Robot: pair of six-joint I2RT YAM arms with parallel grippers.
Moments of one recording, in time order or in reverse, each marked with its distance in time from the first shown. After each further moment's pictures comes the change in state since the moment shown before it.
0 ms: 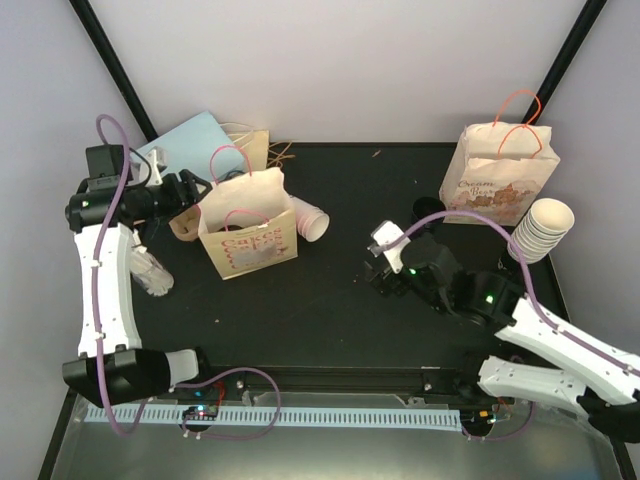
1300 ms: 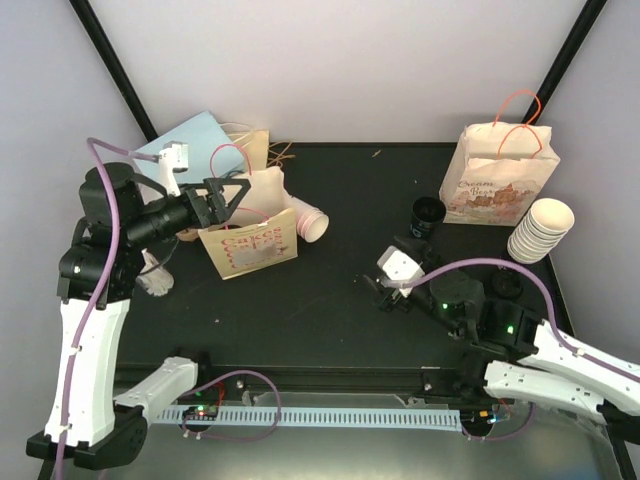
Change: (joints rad) left arm -0.400 -0.312 0.004 0.258 0.007 -0.231; right arm 0.099 -0.263 -0.222 0.274 -0.021 -0.211
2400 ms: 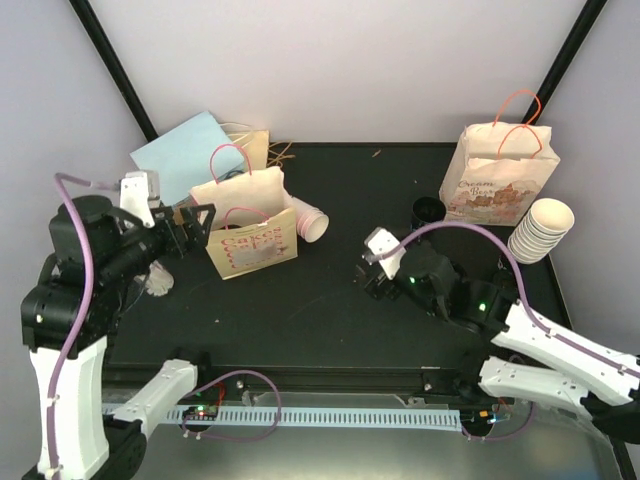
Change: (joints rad) left arm 0.000 -0.058 0.138 -0.314 -0.362 0.216; right arm -0.044 0.161 0.046 -0.057 0.005 0.130
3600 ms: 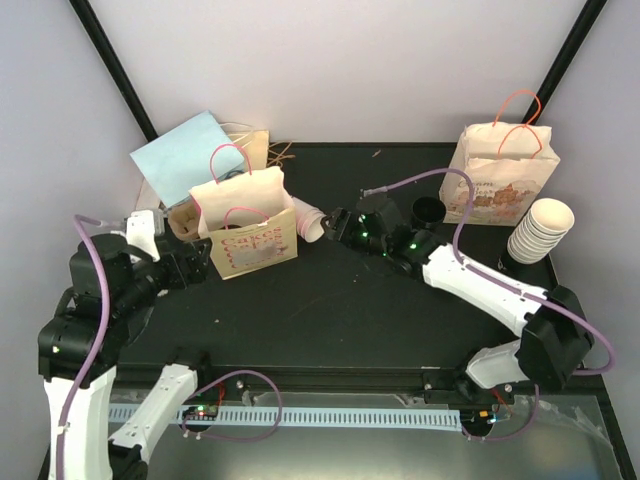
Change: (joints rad) left arm 0.000 -0.219 -0.275 -0.027 -0.132 0.013; right arm -0.296 0.548 0.217 0.235 -0.446 1.184
